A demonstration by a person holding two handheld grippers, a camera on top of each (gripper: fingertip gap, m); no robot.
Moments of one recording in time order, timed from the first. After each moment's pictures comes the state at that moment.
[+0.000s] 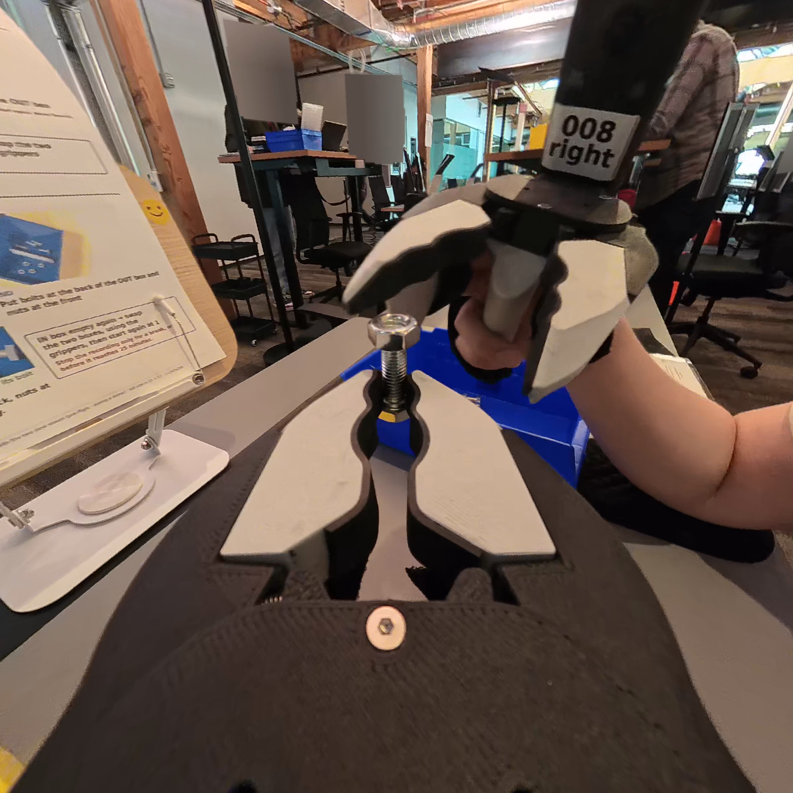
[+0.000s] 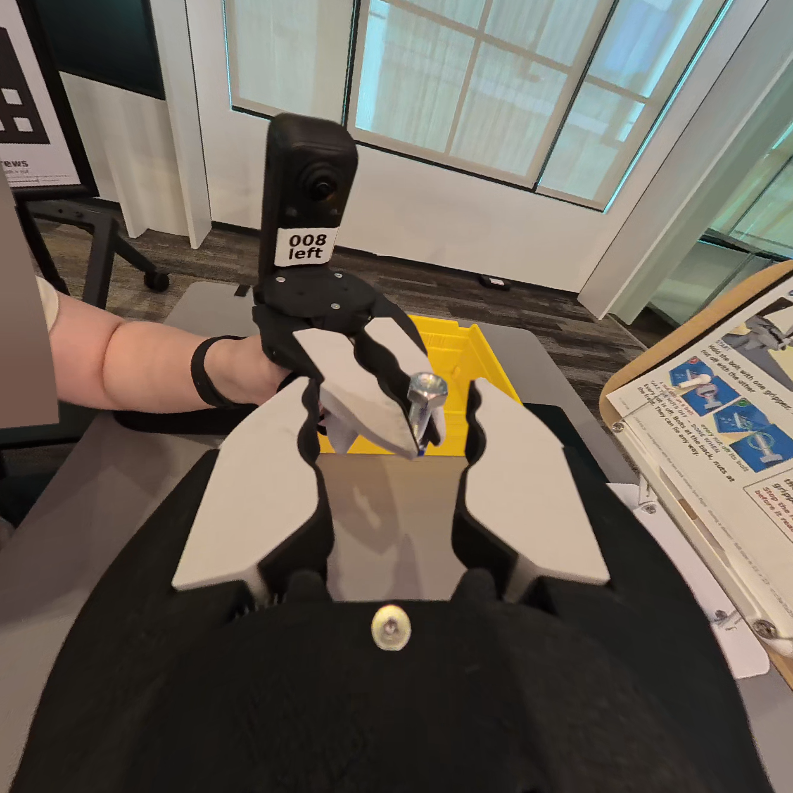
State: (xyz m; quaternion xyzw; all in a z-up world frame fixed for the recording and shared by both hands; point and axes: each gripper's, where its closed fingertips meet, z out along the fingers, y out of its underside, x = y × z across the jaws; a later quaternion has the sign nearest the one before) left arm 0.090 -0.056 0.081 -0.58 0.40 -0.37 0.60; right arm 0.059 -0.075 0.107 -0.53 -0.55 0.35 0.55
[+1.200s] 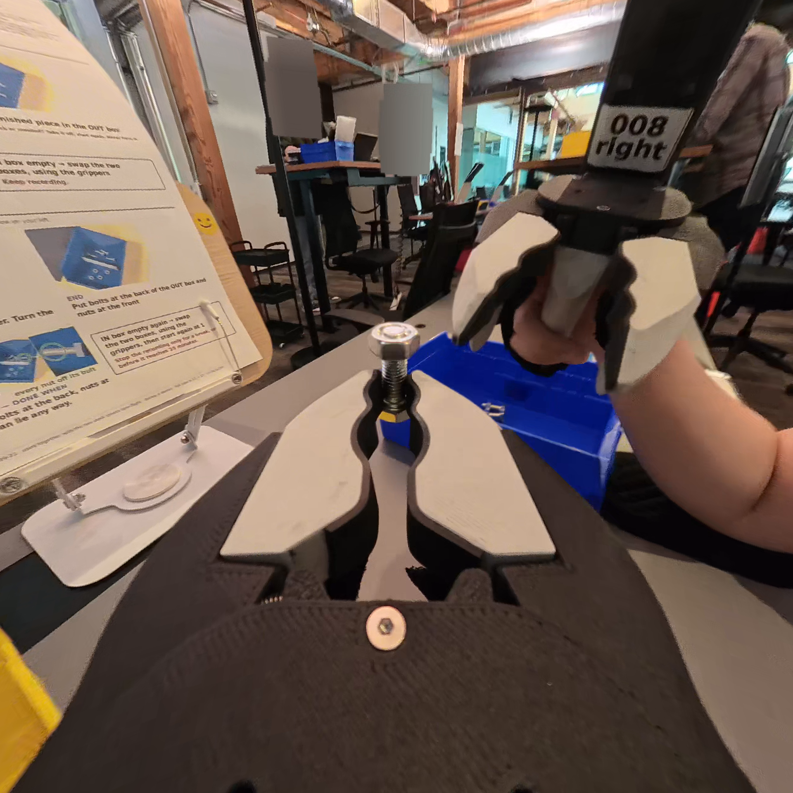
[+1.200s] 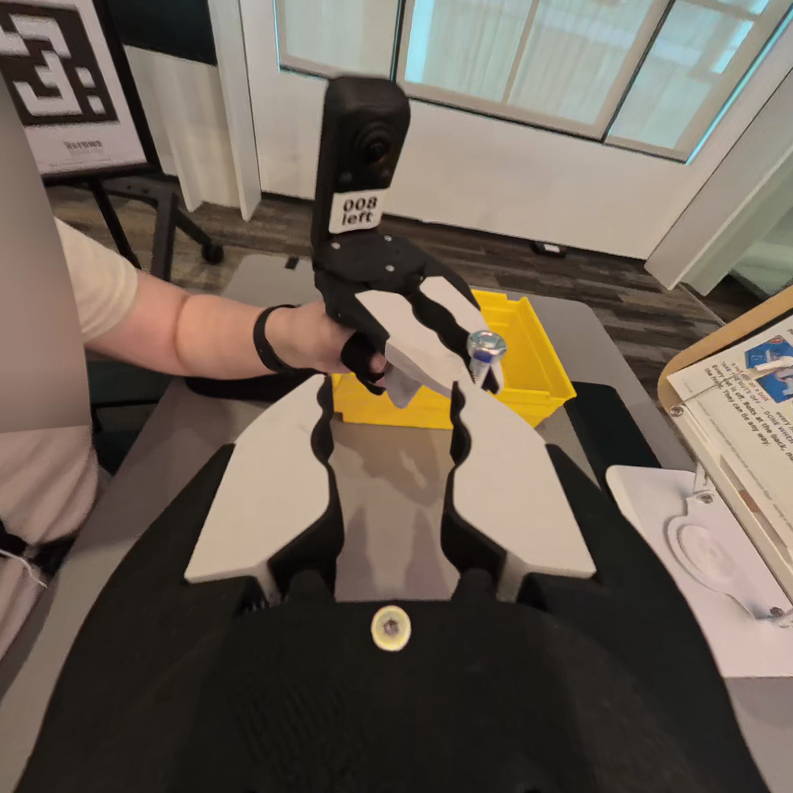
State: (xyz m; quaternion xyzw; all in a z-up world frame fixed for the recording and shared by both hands) left arm 0.075 -0.046 0.089 -0.59 0.37 -0.36 0.62; right arm 0.072 -0.097 0.105 -0.54 -0.57 0.37 0.50
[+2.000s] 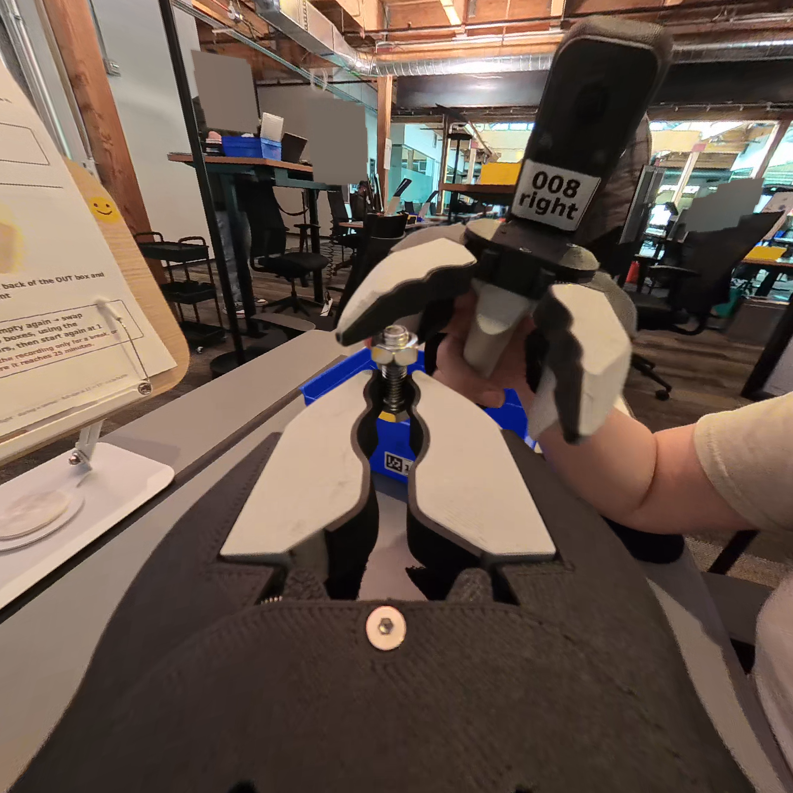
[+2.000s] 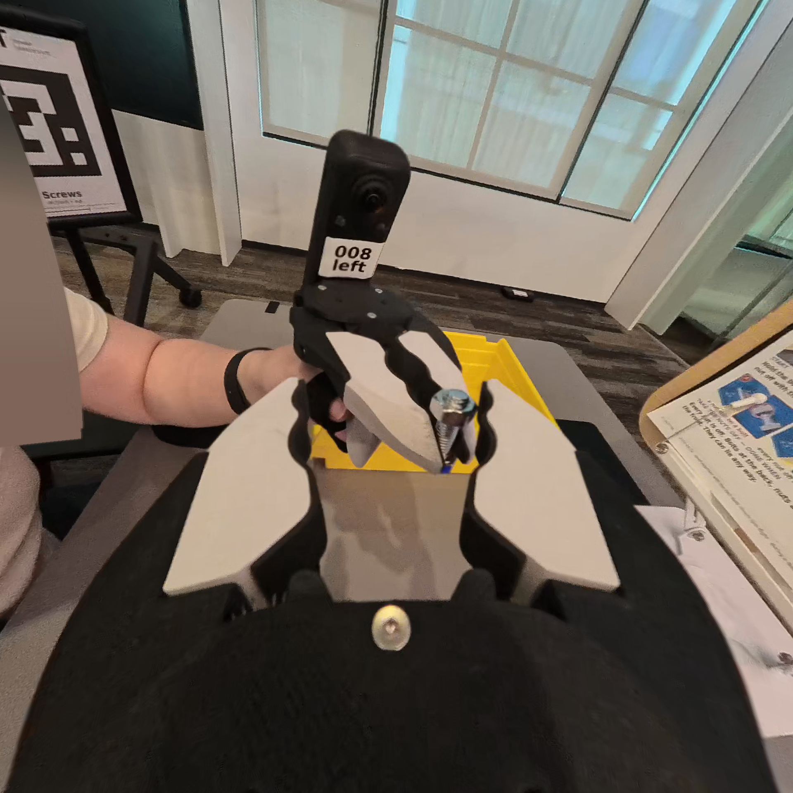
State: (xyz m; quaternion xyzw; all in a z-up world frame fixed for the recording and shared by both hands) left arm 0.091 -0.069 0.093 -0.57 0.39 -0.44 0.57; right arm 0.047 -0.094 0.110 -0.52 -0.55 0.38 0.54
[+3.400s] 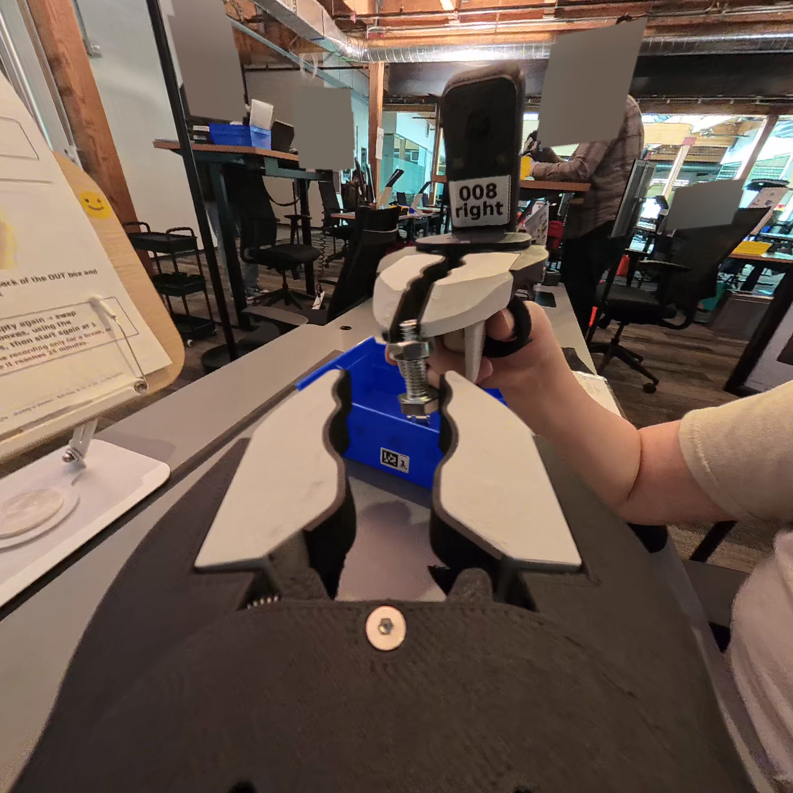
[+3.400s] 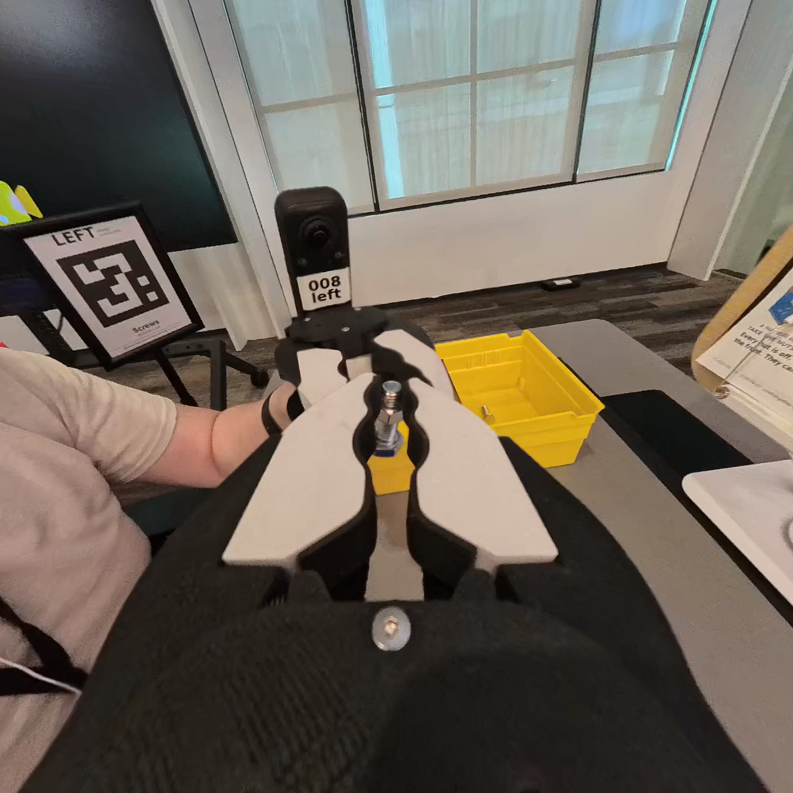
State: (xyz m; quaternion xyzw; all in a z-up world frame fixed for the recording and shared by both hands) left arm 0.087 -0.068 0.097 -0.57 0.40 -0.45 0.56; right arm 0.069 -0.070 0.122 -0.56 -0.44 0.50 0.49
